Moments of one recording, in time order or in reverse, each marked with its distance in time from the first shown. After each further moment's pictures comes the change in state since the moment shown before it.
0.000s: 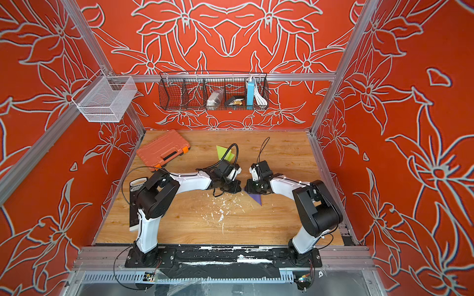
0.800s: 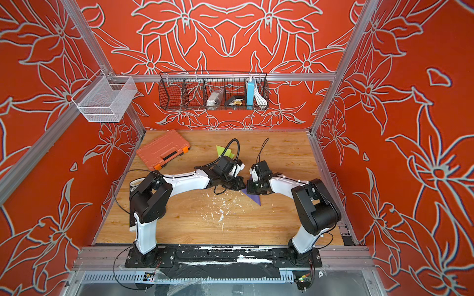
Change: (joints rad) left arm -0.021 -0.060 0.033 0.013 0.095 -0.058; right arm 0.000 0.019 0.013 -0.027 0.011 0.006
